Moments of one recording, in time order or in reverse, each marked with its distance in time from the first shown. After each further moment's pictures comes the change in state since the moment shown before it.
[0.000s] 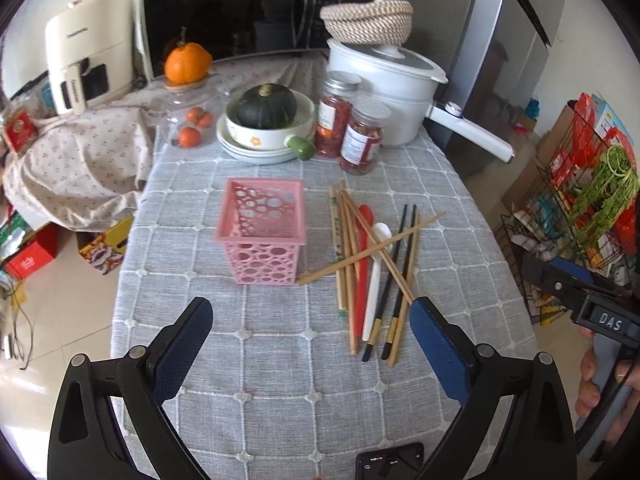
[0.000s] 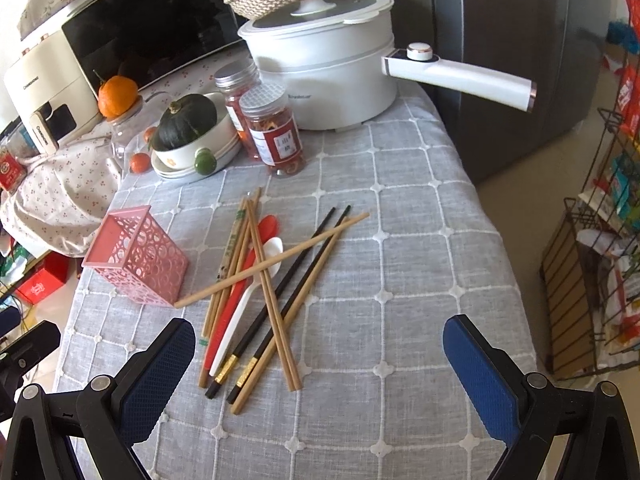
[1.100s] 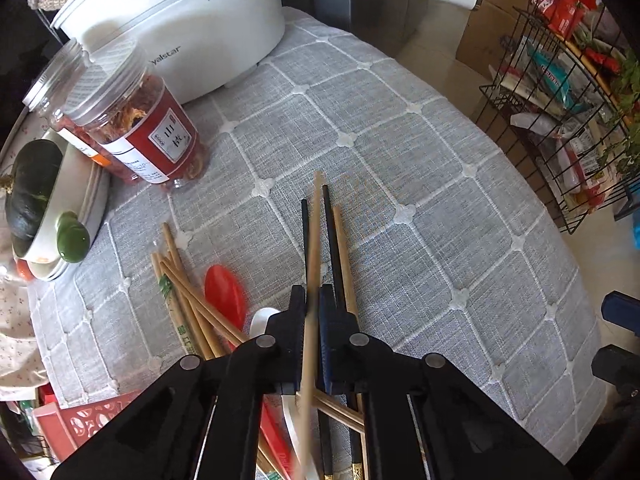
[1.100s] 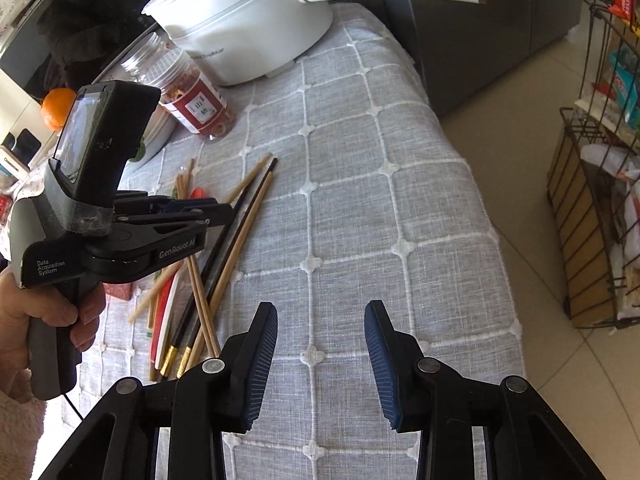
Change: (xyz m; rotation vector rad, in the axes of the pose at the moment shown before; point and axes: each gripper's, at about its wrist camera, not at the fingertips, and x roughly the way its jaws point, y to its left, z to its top) left arm 0.216 -0.140 0.078 0.494 0.301 -0.013; right arm 0.041 -0.082 -0.004 0.161 0.163 0.063
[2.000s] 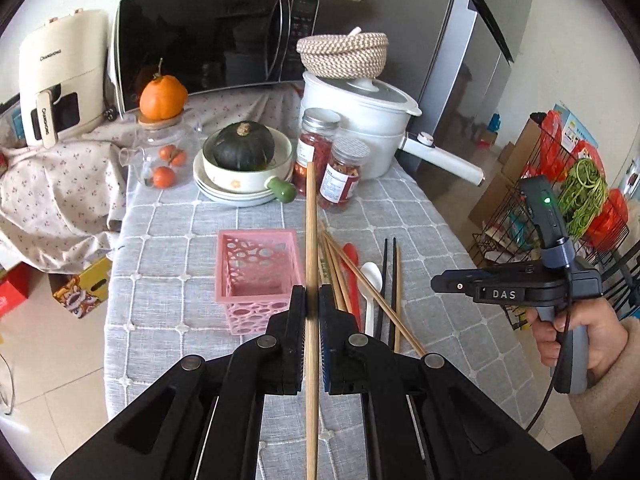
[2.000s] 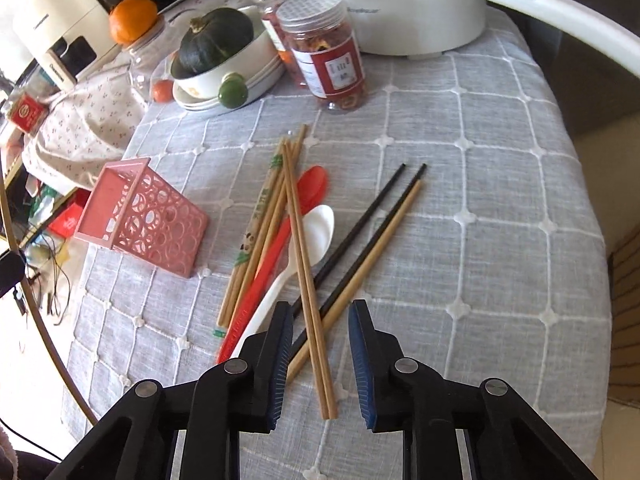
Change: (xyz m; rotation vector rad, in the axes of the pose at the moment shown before) left arm -0.184 0.103 -0.201 -0.420 -0.476 -0.047; right arm 0.053 0.109 0.031 -0.295 0.117 0.066
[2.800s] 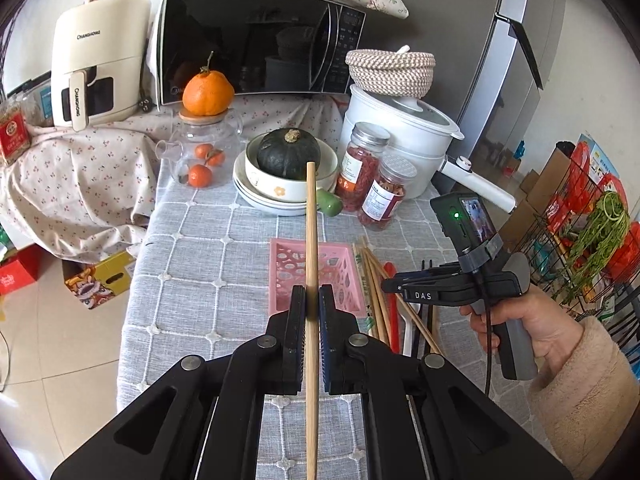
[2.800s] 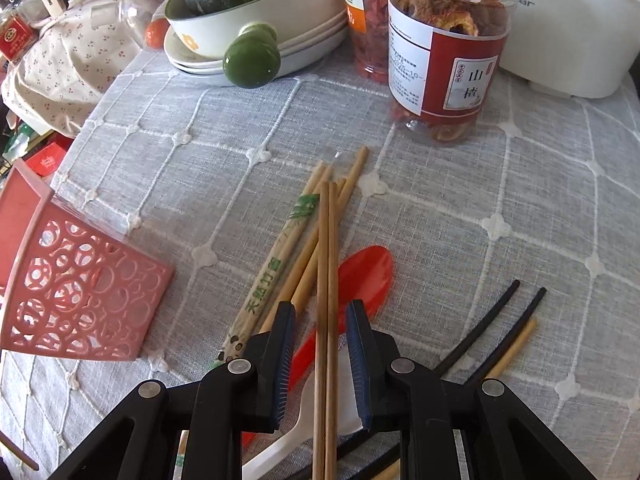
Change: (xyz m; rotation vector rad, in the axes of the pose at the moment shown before) left arm 0.012 0.037 0.001 -0.087 -0.040 0.069; right arm 0.119 0.033 0.063 -0.192 0.090 -0.055
